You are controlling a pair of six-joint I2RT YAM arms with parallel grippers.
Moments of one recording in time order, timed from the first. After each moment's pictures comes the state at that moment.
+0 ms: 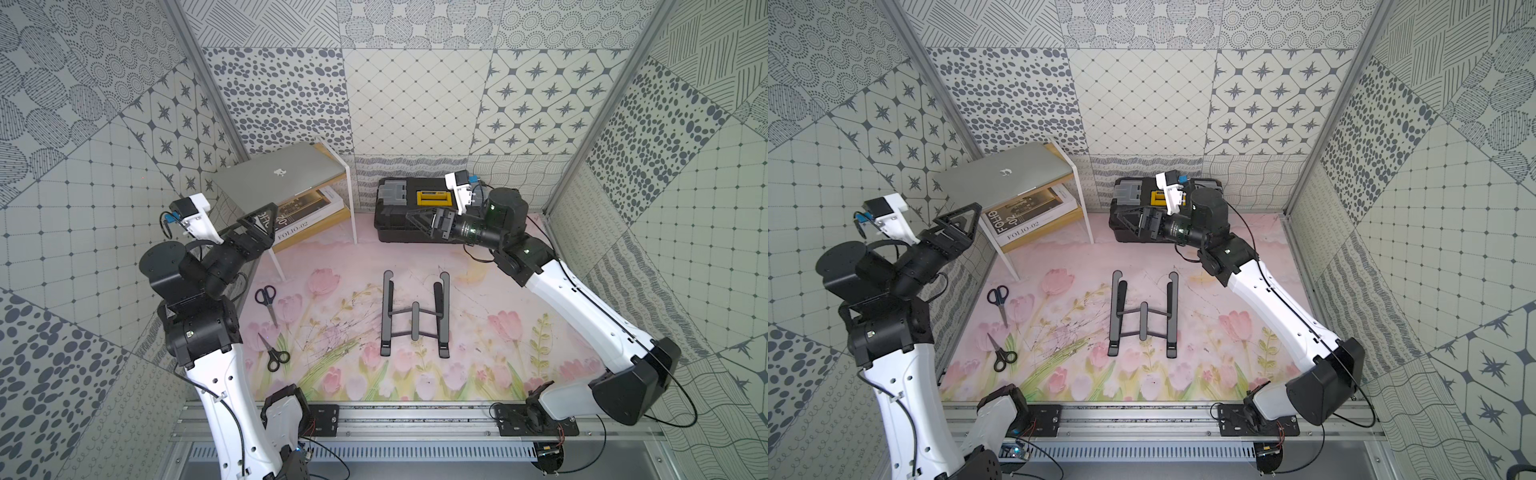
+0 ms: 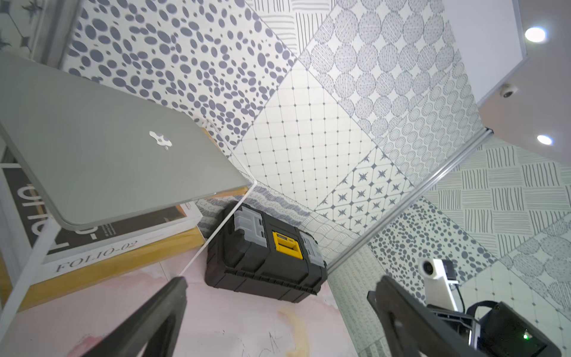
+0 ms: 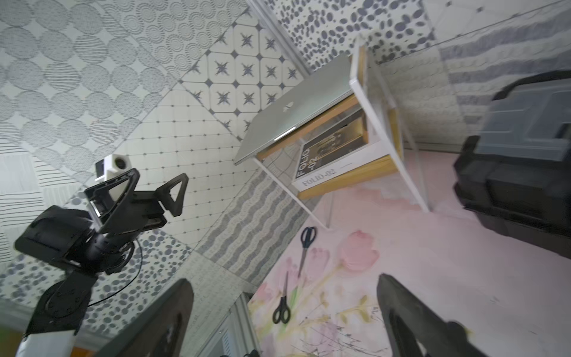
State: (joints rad) left arm 0.53 0.87 1.24 -0.30 0.82 -0.68; right arm 0.56 1.38 1.45 -0.20 -0.44 0.58
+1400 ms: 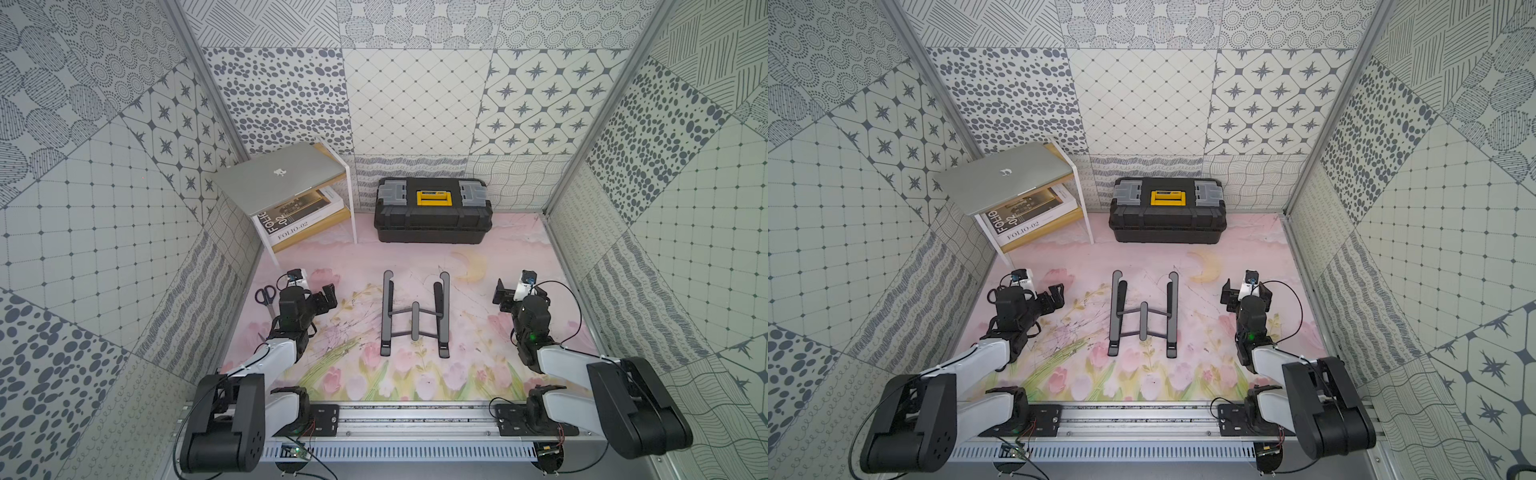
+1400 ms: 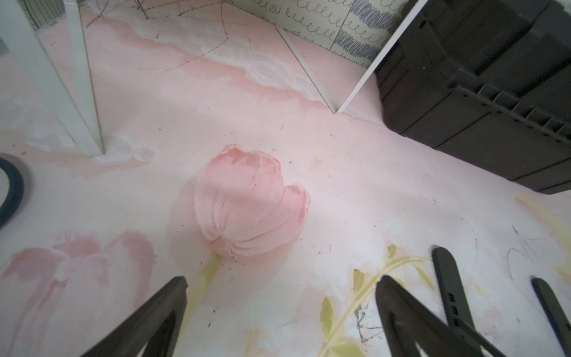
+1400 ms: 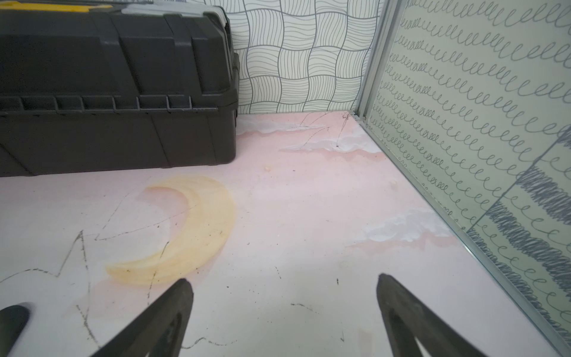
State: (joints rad) left arm 0.06 1.22 0.31 0.42 0.08 -0.28; right arm 0.13 1.32 0.18 0.90 0.30 0.03
